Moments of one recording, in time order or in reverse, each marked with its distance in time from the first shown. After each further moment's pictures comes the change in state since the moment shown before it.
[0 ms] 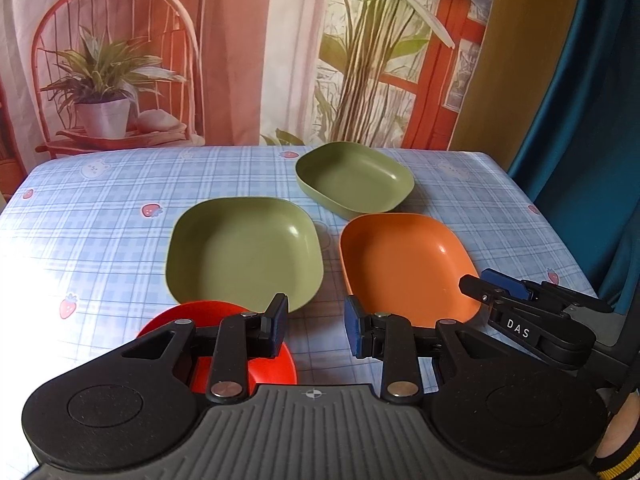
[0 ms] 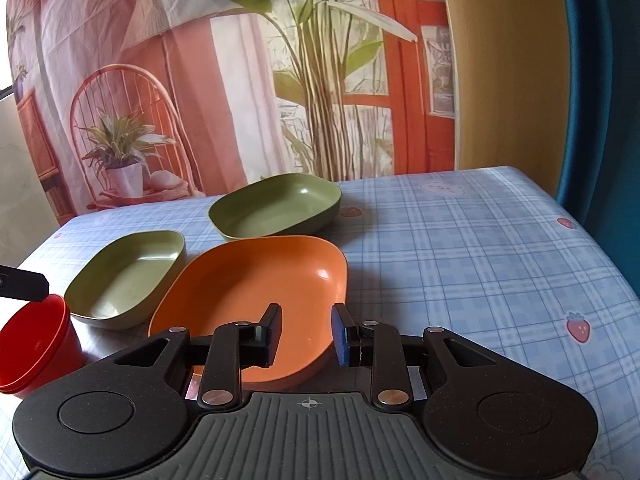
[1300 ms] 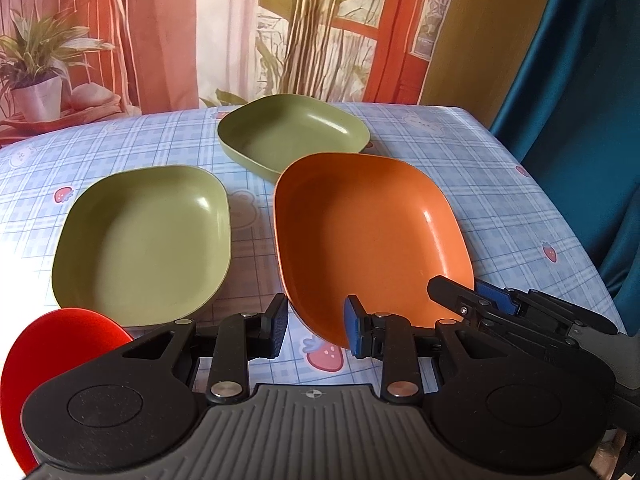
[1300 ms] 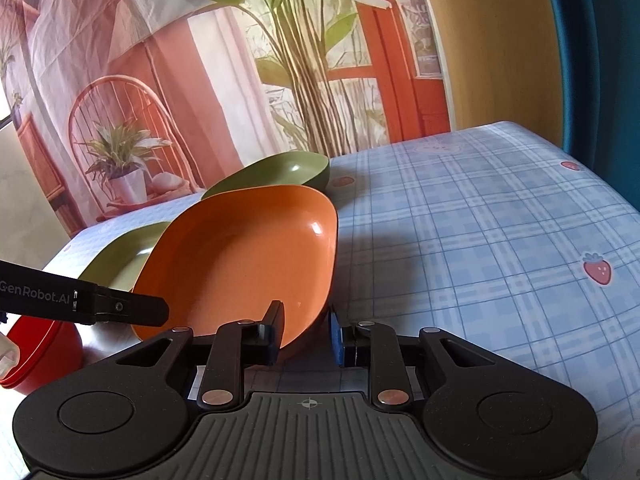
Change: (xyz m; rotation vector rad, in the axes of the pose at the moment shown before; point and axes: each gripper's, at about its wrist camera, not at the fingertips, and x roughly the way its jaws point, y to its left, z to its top) left arm 0.073 -0.045 -0.004 0.053 0.082 -0.069; right arm 0.003 -0.022 -0.020 0.104 -0.003 0.068
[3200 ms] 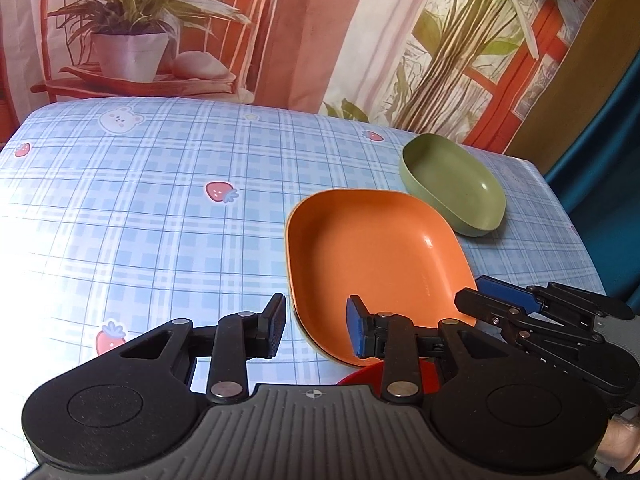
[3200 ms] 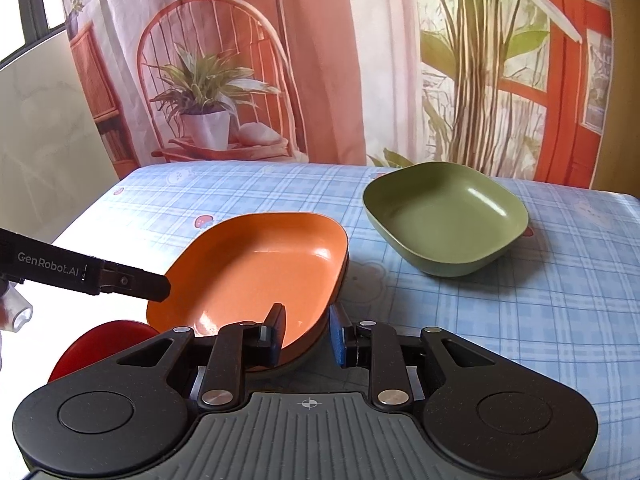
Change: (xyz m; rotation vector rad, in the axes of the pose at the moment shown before) left arm -0.008 0.186 0.007 -0.168 0.018 -0.028; right arm 0.075 0.158 0.044 -0.230 0.174 0.077
